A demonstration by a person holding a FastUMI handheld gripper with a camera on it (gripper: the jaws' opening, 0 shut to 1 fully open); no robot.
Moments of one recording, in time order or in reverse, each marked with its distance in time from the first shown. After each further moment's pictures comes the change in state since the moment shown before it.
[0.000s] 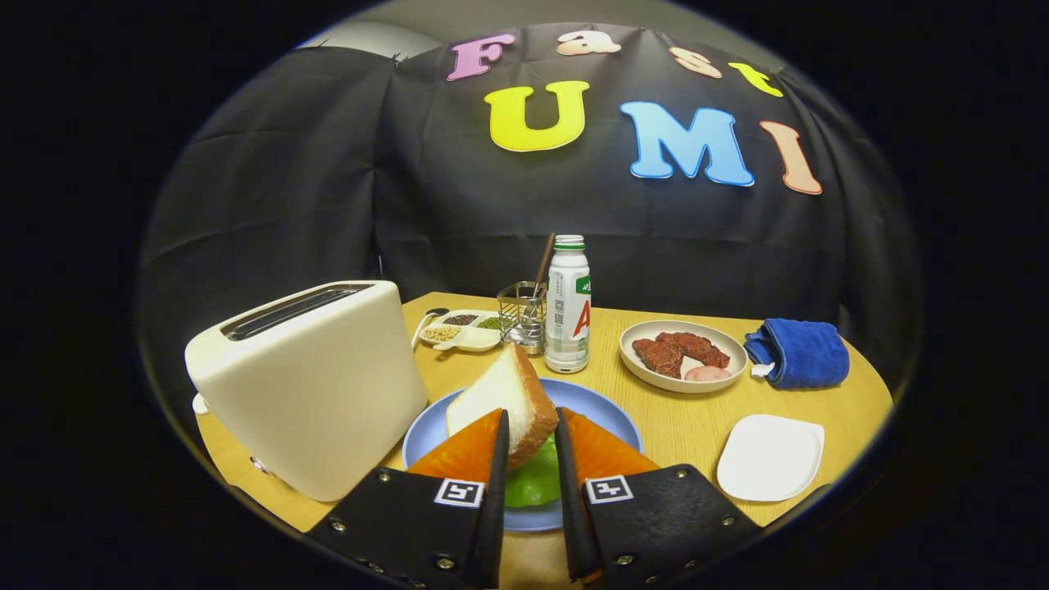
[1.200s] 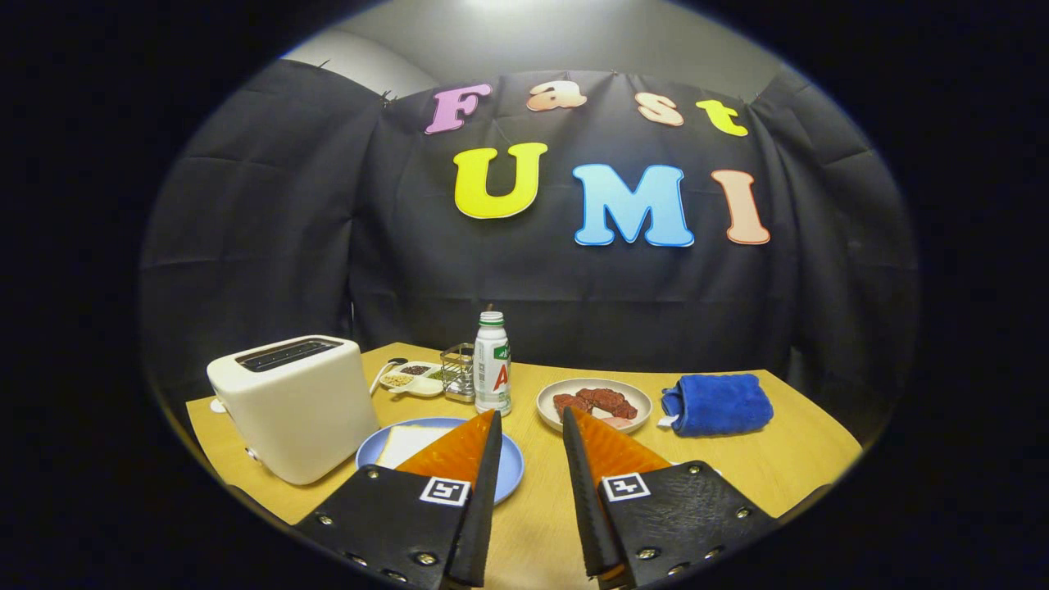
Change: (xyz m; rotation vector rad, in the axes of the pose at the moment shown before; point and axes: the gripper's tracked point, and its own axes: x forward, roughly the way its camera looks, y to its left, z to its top) arm -0.098 -0.095 0.055 -0.008 -0.223 -0.085
